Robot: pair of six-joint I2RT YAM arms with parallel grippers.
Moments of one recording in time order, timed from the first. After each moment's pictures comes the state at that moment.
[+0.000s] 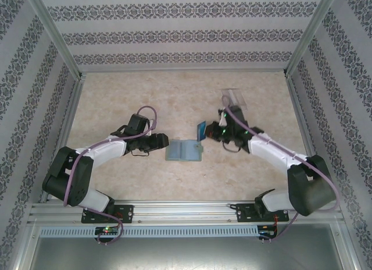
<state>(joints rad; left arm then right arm) -0.38 1.48 0.72 -0.20 0.42 -0.62 0.47 1.36 0.72 -0.14 -0.37 0.81</state>
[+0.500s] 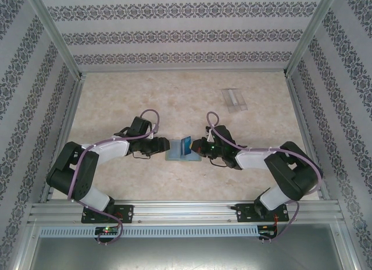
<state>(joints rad) -0.39 1.54 0.71 -0.18 0.46 -0.63 0.60 1.56 0.51 0.43 -0.41 1.04</state>
